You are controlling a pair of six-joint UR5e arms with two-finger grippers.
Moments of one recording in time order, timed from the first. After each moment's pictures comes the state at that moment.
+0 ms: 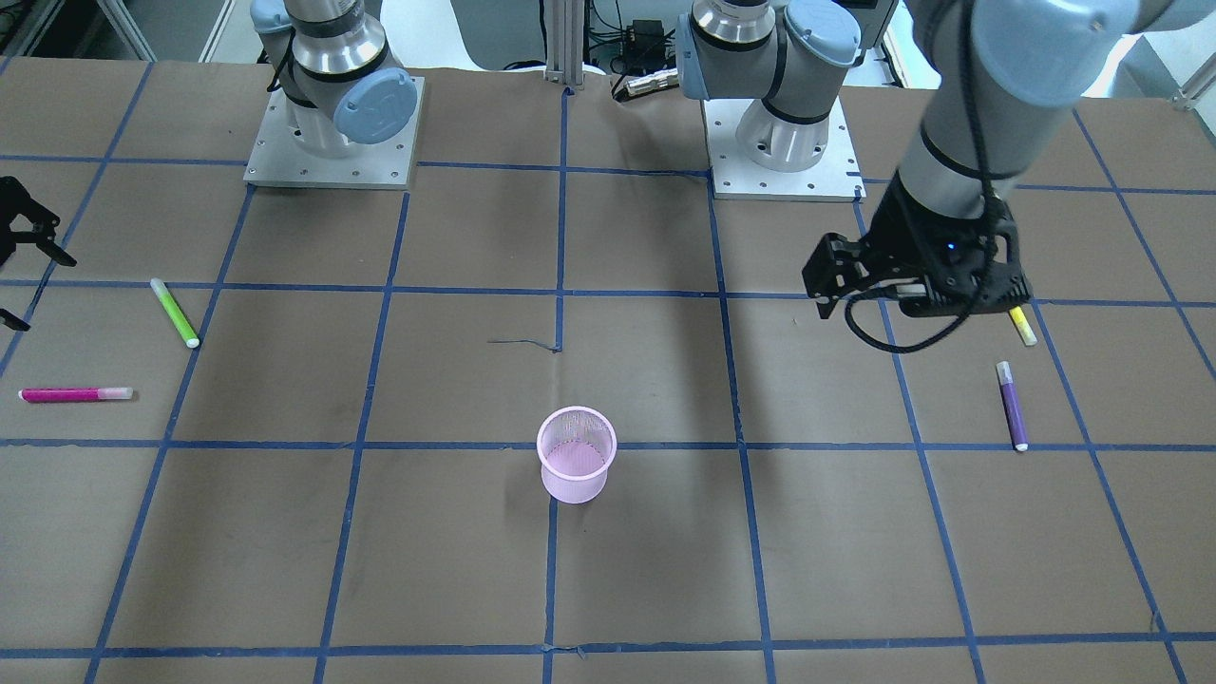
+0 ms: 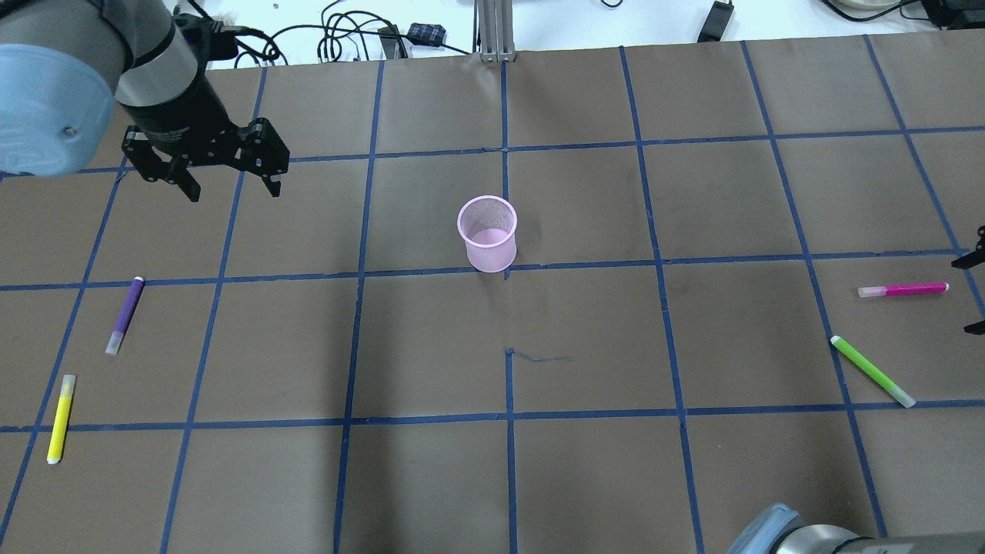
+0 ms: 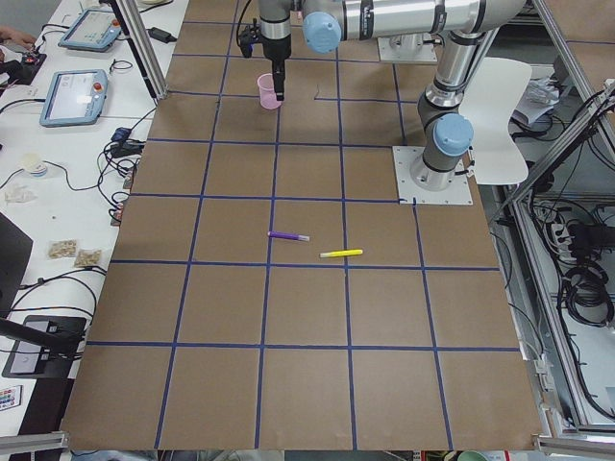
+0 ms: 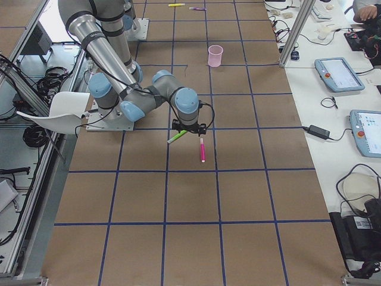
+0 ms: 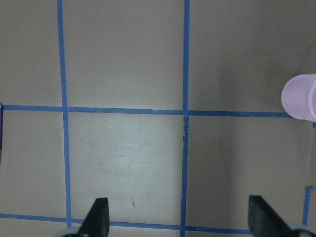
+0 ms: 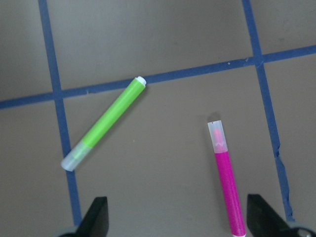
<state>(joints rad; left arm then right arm) -1.43 -1.67 -1.61 -1.49 1.63 0.09 0.70 -1.44 2.00 -2.01 -1.39 -2.34</state>
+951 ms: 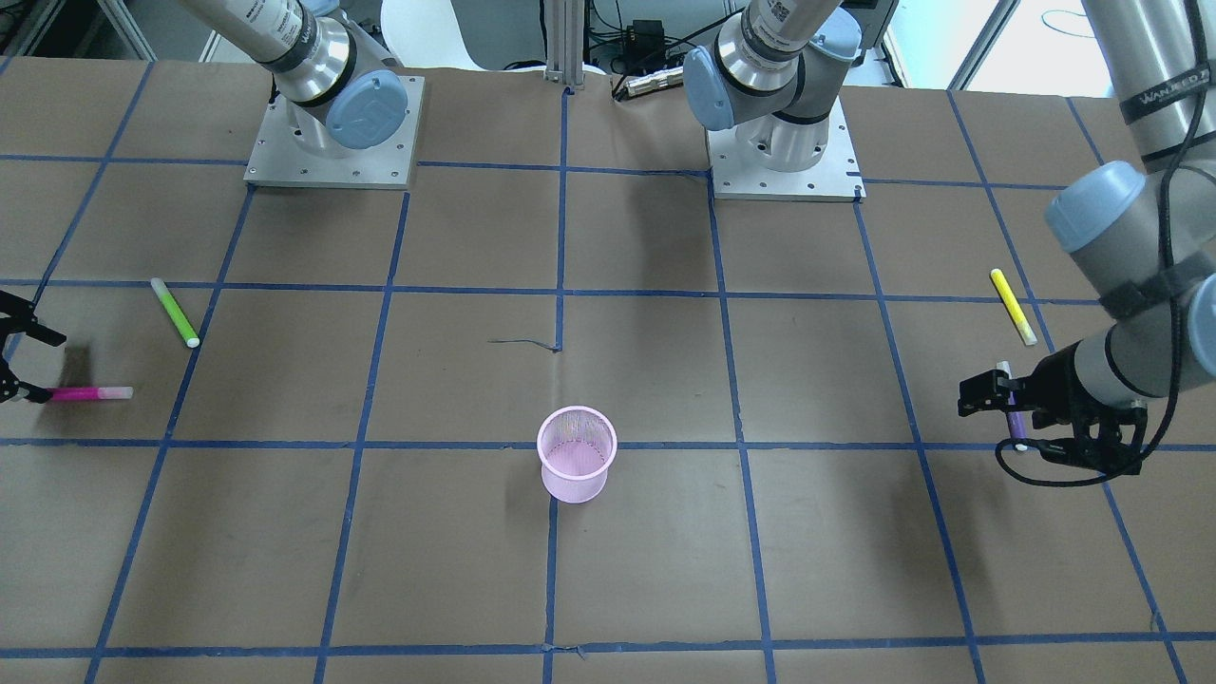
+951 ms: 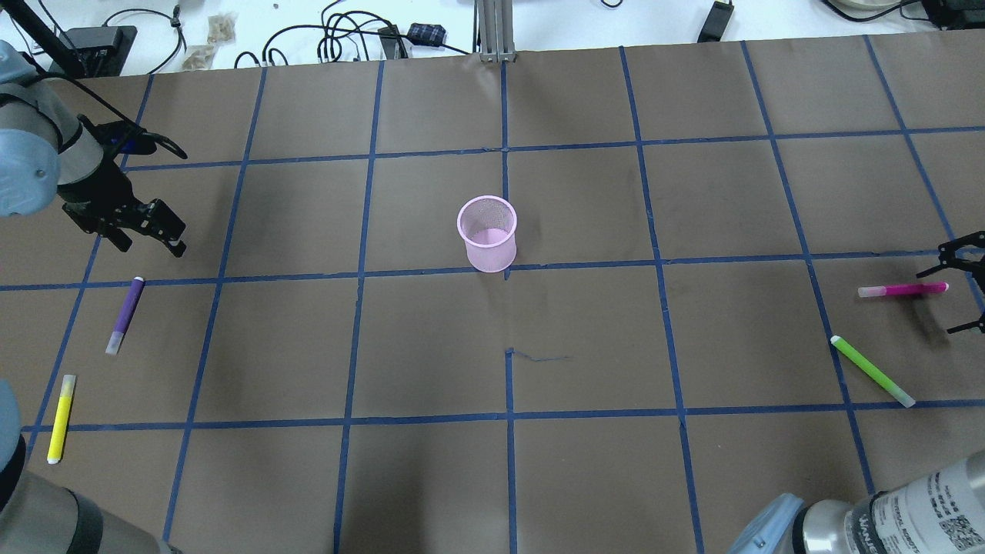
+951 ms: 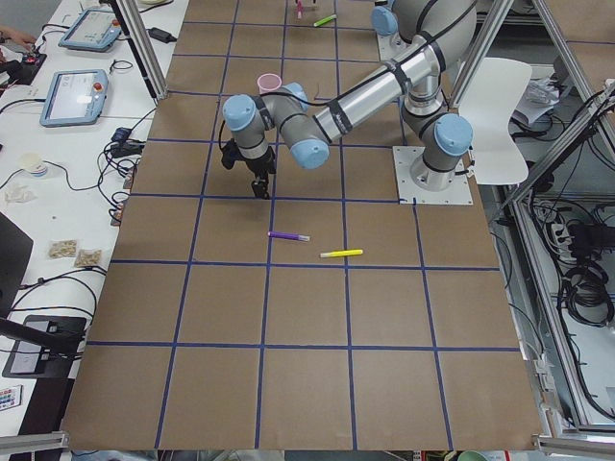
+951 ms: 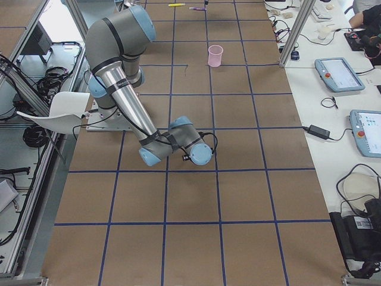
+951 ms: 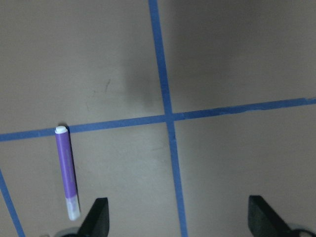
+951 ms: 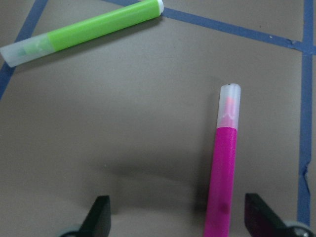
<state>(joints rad) -1.10 -1.99 -1.66 -1.23 1.65 0.64 0.65 -1.08 1.77 -1.89 -1.30 -2.80</state>
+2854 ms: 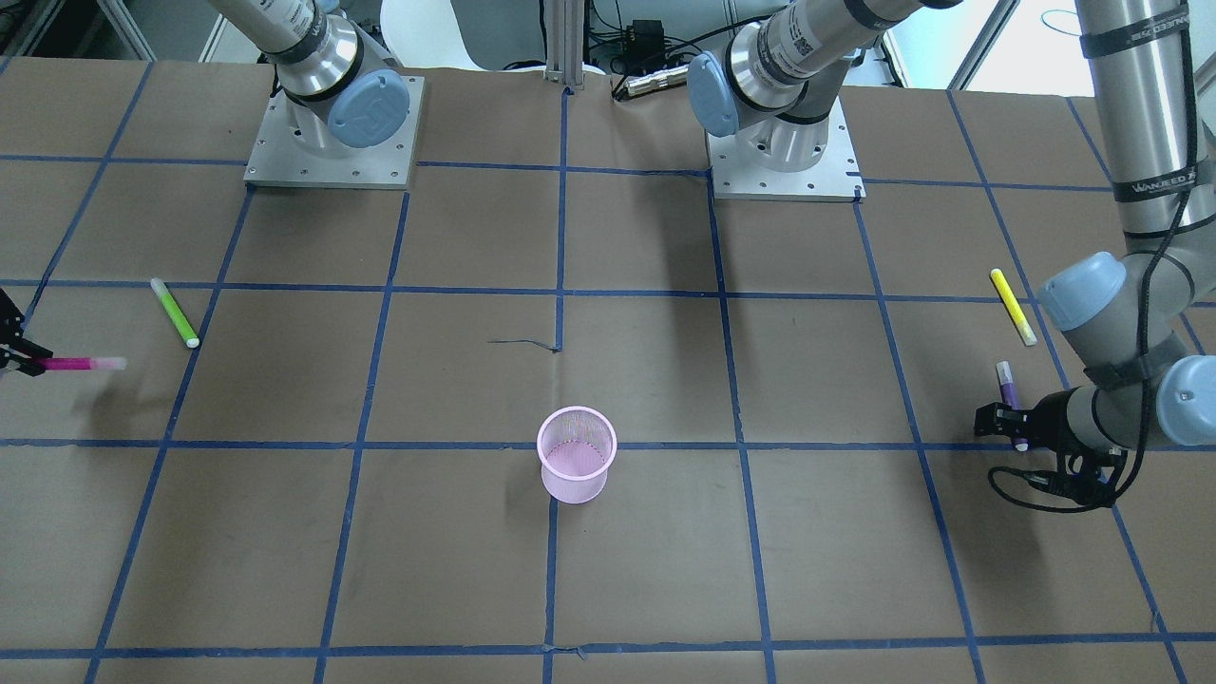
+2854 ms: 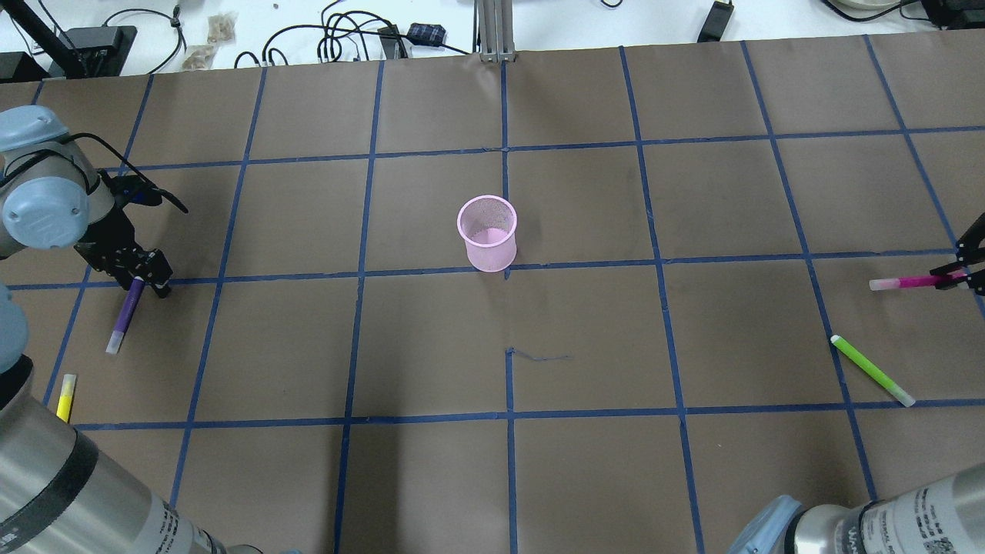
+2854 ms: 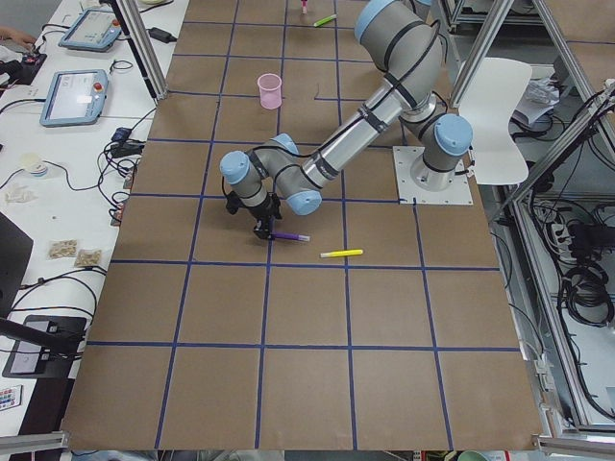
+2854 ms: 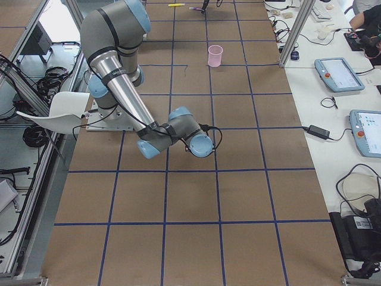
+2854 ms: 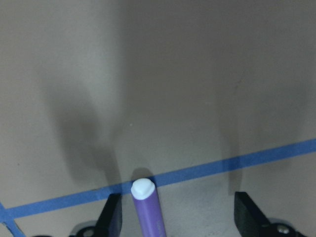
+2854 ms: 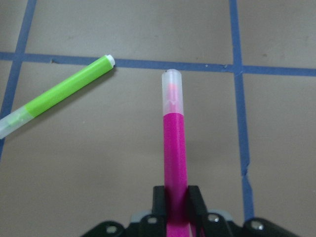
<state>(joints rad) -1.04 -2.14 -1.66 -1.12 1.76 0.77 0.69 -1.22 1.77 -1.82 -1.24 -2.54</state>
